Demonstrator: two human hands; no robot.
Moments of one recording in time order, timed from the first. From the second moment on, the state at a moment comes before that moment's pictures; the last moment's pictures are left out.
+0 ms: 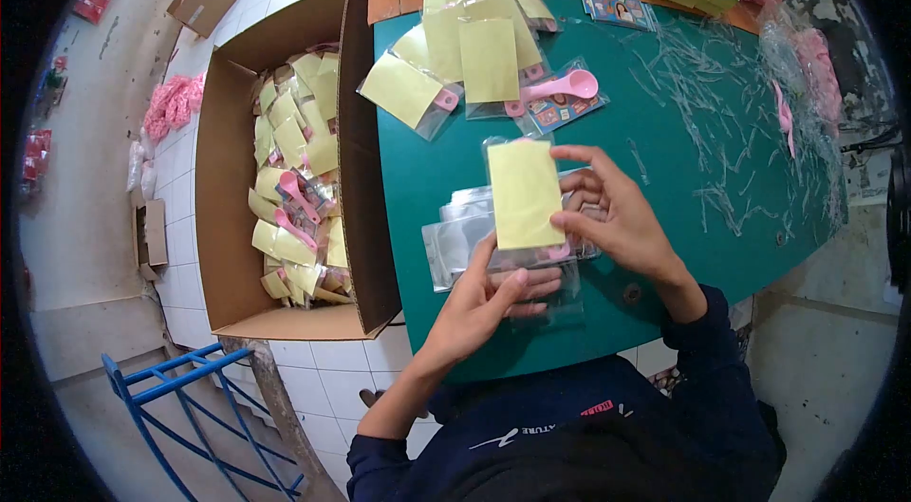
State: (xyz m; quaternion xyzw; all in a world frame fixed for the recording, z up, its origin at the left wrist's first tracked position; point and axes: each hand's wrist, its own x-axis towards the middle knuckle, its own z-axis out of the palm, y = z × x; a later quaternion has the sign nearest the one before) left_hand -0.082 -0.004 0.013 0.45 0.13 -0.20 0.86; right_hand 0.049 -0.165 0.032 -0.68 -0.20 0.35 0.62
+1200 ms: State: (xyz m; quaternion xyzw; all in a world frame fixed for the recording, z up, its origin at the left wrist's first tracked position) left_hand -0.098 -0.016 0.008 0.57 0.15 -0.13 0.80; right_hand 0.087 -0.252 0.063 -0.51 -0.58 0.39 0.50
